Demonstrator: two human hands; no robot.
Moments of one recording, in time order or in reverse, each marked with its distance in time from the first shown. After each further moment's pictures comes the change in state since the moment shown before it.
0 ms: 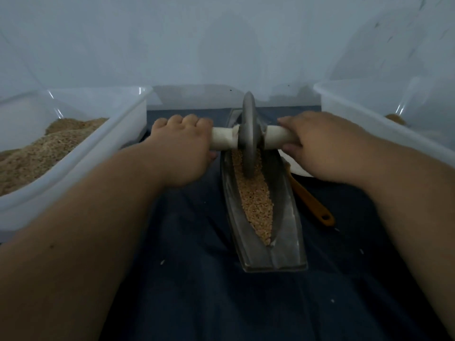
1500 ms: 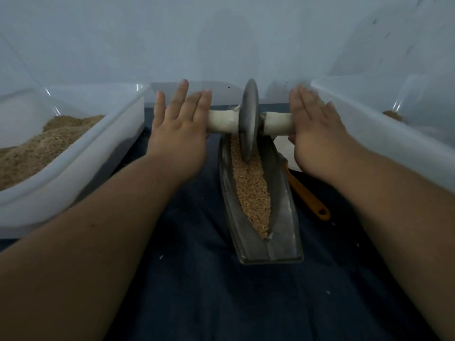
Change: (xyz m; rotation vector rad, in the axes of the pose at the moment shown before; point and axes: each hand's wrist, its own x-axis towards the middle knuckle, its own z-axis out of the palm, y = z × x) left_hand 0.008 0.003 0.023 -0.053 0.277 -0.067; right_hand 0.013 0.020 0.047 -0.030 0.174 0.145
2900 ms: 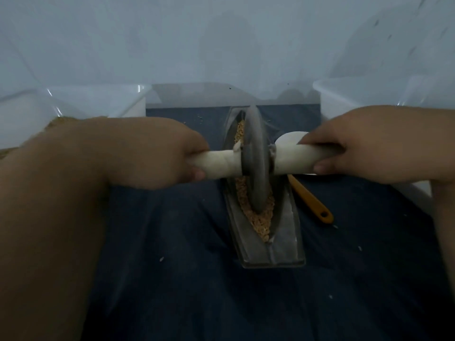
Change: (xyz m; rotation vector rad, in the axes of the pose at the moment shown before) left_hand -0.013 -0.009 -0.088 -0.069 -0.695 0.202; right_hand -0.025 -0.008 -0.105 -0.076 -0.512 -0.164
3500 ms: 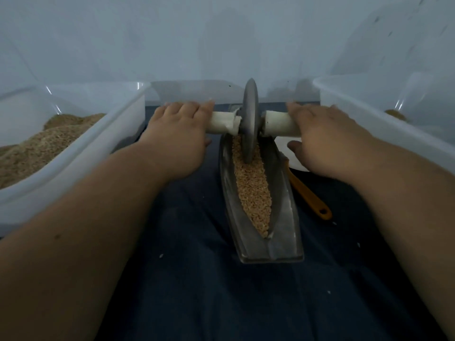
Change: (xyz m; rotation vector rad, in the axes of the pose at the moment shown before) left_hand 0.054 -0.008 0.047 0.089 0.543 -0.131; right_hand 0.054 0.005 0.062 0.047 0.410 0.129
